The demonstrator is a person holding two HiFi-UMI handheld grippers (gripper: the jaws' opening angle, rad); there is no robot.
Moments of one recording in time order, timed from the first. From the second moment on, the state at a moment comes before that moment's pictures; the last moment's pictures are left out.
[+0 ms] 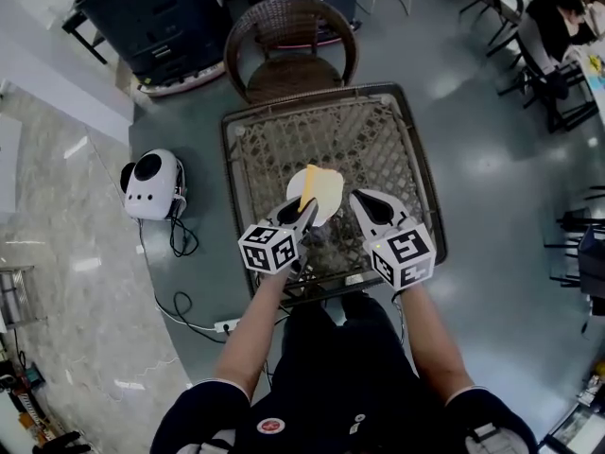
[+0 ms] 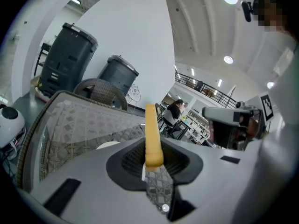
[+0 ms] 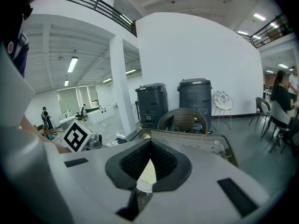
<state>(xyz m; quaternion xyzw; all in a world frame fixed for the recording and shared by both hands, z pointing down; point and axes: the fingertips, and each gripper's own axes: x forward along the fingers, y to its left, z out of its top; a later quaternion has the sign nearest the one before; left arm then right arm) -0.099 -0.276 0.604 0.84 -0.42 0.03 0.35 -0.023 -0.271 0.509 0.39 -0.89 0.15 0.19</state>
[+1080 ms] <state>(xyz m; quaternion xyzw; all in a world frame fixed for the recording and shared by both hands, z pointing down) -0.118 -0.281 0.685 0.77 -0.47 0.08 0.42 -0.031 -0.276 0.528 0.39 -0.88 0.17 0.20</state>
